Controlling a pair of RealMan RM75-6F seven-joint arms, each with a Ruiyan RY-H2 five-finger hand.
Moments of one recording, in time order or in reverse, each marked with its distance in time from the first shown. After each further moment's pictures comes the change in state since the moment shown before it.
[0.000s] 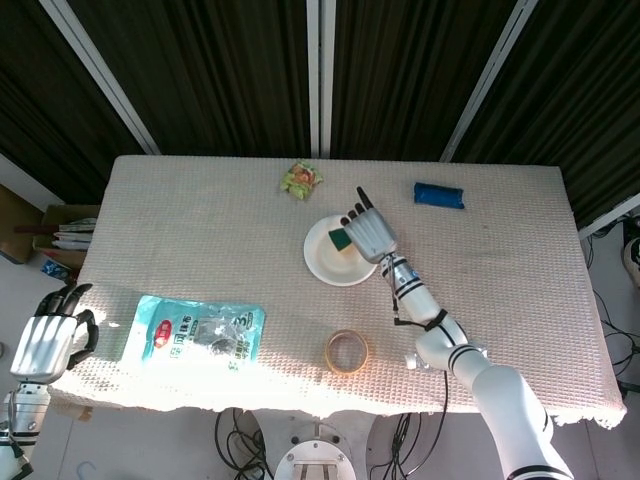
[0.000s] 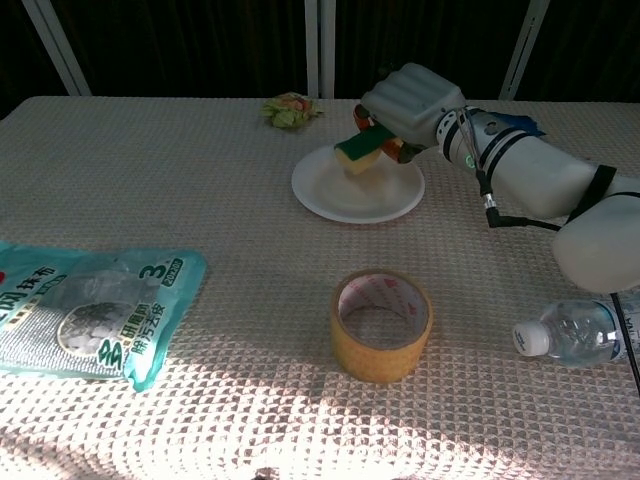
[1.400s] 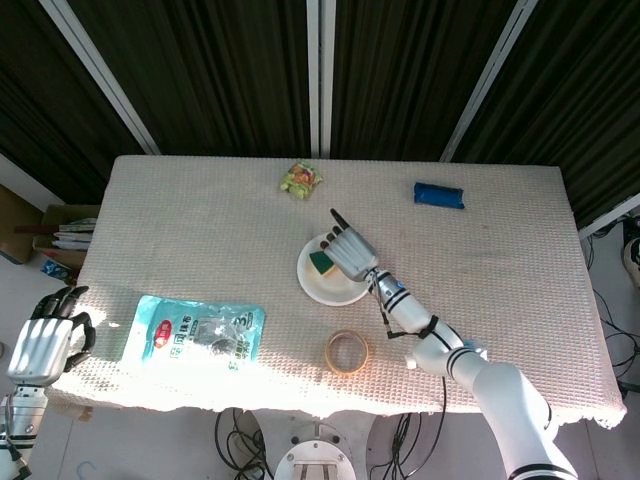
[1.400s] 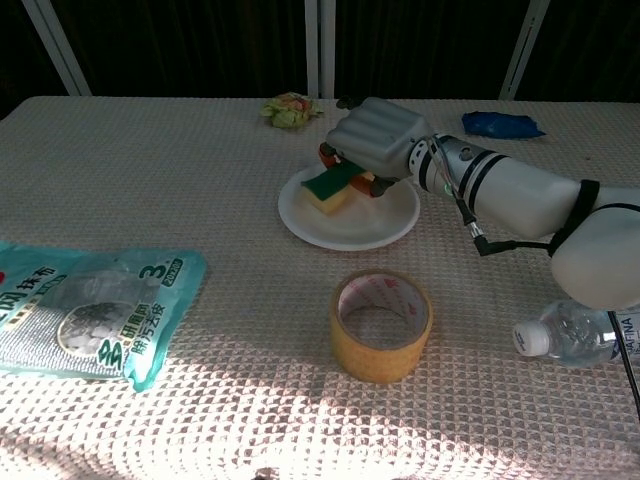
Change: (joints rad) left arm 0.011 -0.001 0.002 0.004 0.001 0.011 -0.006; right arm -0.005 0.057 -0.100 -0.152 -0.079 0.024 0.031
